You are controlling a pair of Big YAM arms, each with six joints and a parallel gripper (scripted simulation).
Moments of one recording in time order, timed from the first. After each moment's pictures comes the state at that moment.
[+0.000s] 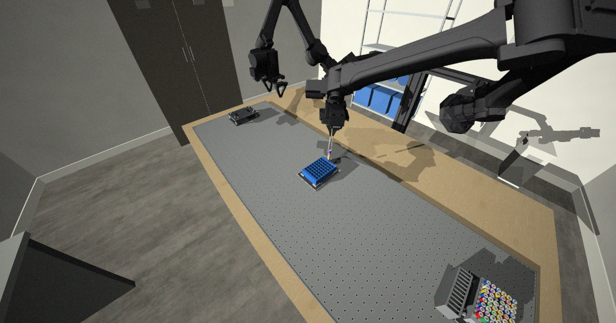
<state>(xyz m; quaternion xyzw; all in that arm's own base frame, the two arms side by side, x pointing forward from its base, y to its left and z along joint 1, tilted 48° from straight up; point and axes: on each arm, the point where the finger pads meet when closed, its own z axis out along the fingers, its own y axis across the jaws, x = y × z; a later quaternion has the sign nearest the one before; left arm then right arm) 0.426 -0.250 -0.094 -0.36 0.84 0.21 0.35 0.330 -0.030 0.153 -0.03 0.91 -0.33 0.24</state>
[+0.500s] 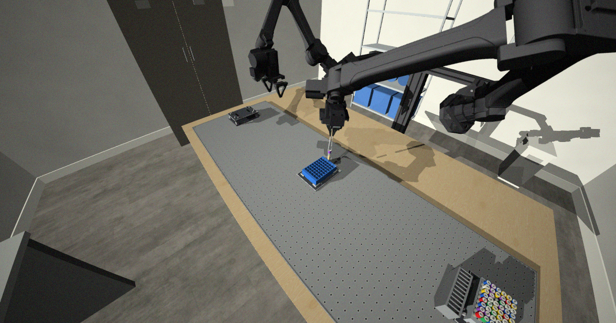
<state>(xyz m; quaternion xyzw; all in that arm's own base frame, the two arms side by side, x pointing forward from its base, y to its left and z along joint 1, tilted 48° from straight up) 0.426 -0.250 -0.094 -0.36 0.84 0.21 0.35 0.330 -0.030 0.153 -0.03 0.91 -0.33 0.24</state>
